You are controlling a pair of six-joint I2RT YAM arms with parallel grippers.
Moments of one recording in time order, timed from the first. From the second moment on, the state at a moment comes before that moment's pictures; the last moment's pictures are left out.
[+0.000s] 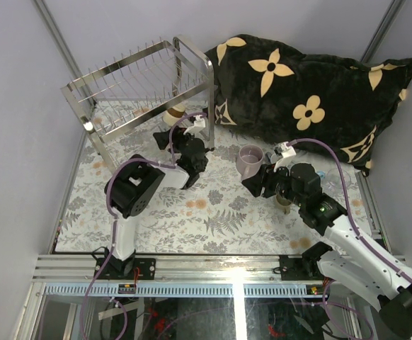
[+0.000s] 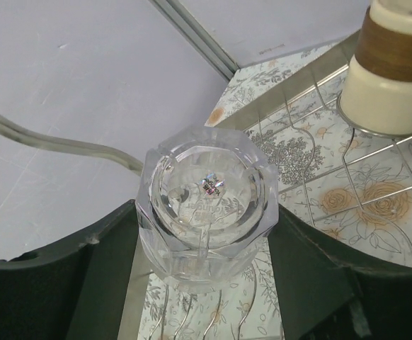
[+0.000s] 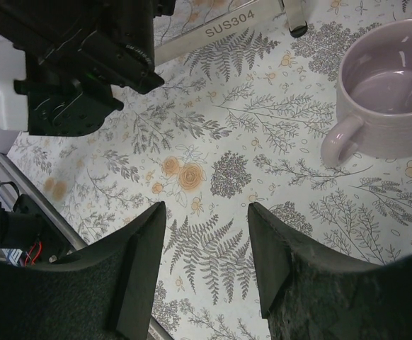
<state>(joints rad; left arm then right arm) -0.61 2.05 1.04 1.09 -1.31 0.82 0.57 0.81 0.59 -0.13 -0.19 0.45</state>
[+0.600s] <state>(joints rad) -0.91 1.83 1.05 0.37 -1.35 0.09 0.57 0.79 0.59 -0.12 -0.18 0.45</state>
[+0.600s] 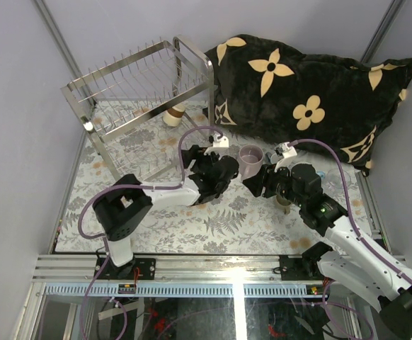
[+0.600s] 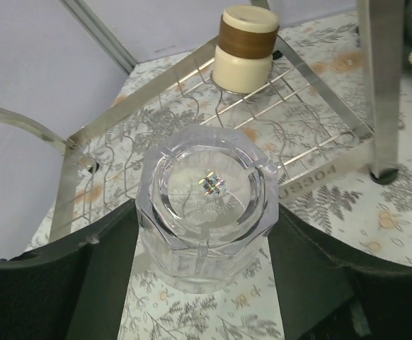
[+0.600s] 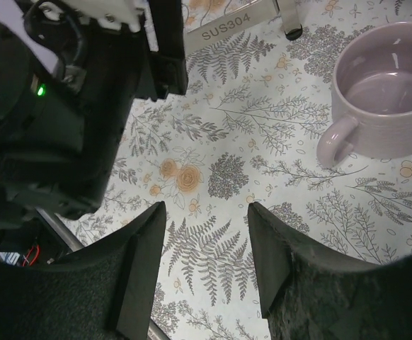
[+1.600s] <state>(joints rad) -1.04 1.42 1.00 -0.22 -1.05 -0.61 0.57 0.80 0.56 -0.08 -0.16 0.46</state>
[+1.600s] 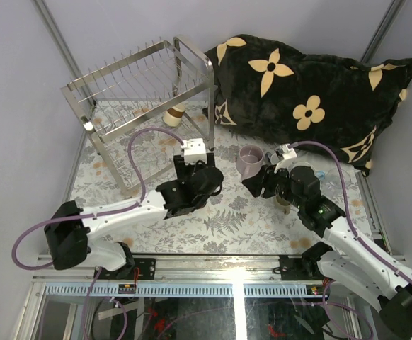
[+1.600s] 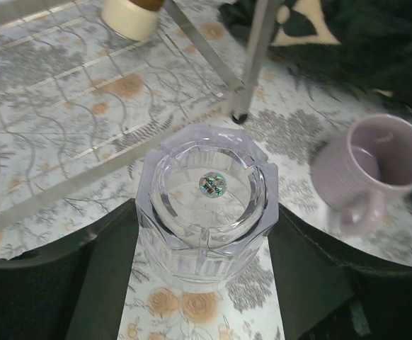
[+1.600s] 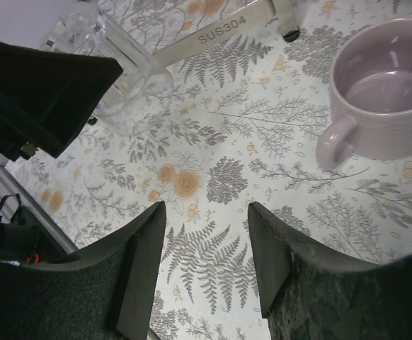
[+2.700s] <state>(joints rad) -1.05 1.01 0.77 0.02 -0.53 -0.80 0.57 1.20 0.13 1.40 -0.43 1.22</state>
